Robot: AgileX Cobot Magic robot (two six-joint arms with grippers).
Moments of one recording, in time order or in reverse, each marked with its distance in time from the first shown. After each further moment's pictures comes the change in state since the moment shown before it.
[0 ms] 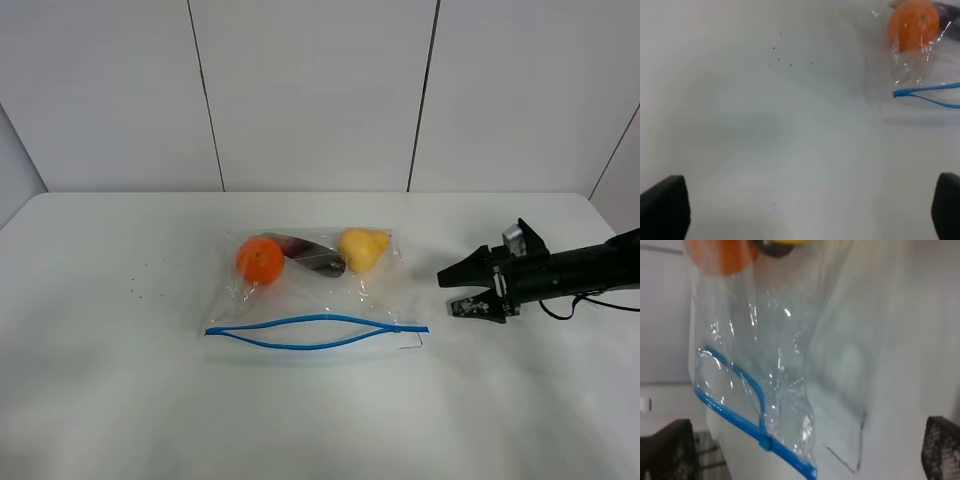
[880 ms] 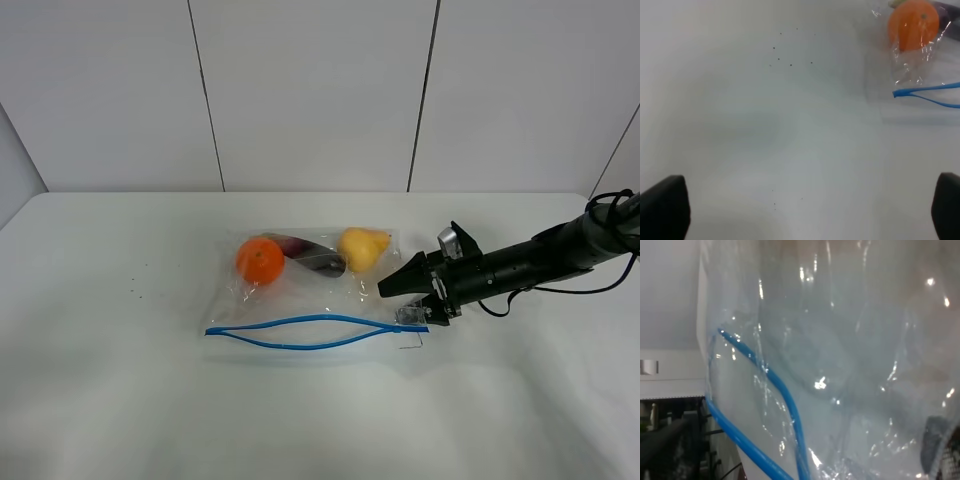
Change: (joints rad) left arm 0.000 0.000 0.000 0.000 0.000 0.000; right arm 0.201 0.043 -0.044 0.064 -0.021 0.044
